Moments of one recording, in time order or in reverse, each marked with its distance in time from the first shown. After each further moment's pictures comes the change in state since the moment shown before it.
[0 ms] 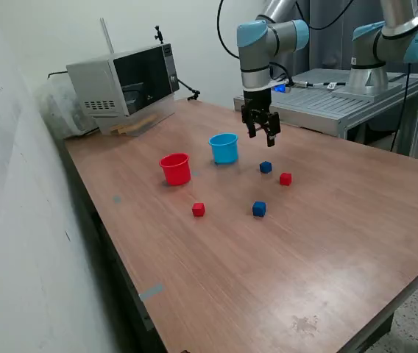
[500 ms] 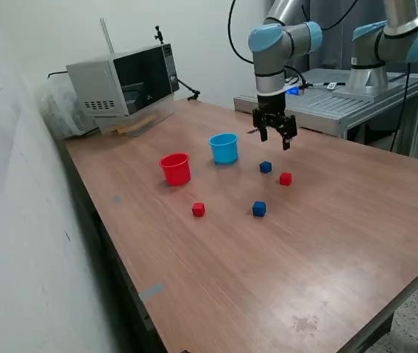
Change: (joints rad) arm 0.065 -0.012 0.052 -0.013 -0.011 -0.054
